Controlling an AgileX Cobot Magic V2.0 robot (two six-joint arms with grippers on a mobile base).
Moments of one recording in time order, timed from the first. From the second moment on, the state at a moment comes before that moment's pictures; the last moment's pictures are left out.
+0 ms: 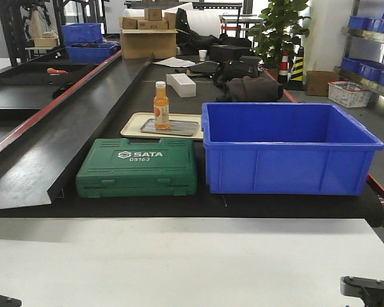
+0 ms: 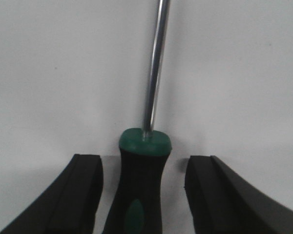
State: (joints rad) left arm 0.03 1.86 -0.90 -0.03 0.70 0.28; right arm -0.06 1.87 -0.94 0.06 0.61 0.05
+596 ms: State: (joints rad) left arm 0.03 1.86 -0.90 -0.03 0.69 0.28; right arm -0.06 1.91 -0.97 0.04 0.63 0.05
